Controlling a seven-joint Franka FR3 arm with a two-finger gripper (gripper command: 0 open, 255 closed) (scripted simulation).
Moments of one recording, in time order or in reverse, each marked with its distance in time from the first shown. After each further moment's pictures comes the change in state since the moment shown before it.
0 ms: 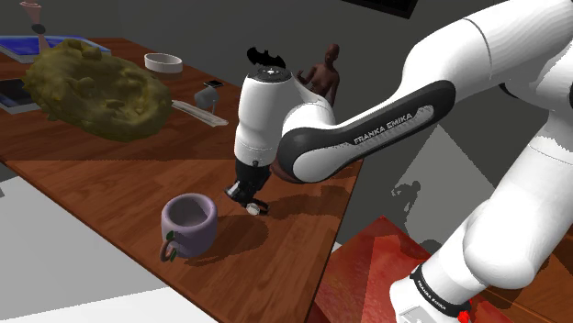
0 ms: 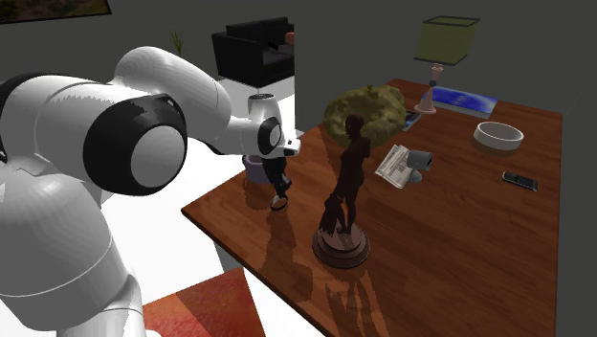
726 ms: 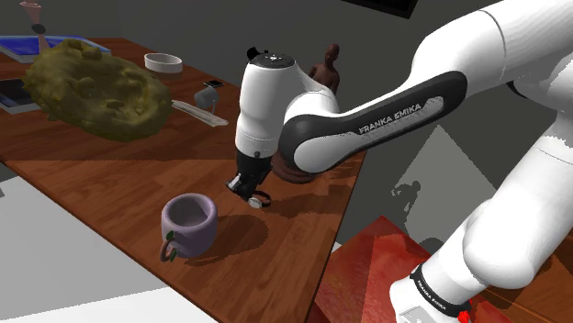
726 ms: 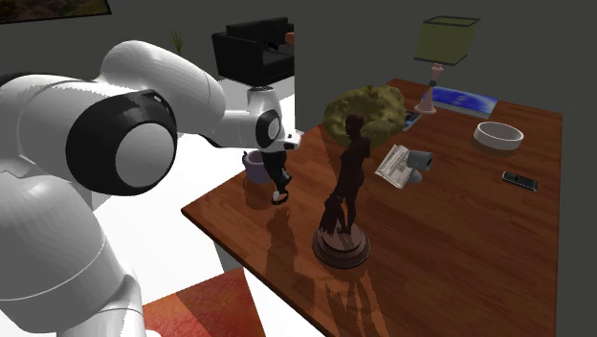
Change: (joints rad) arm -0.006 -0.035 0.006 0.020 0.035 -0.044 -0.030
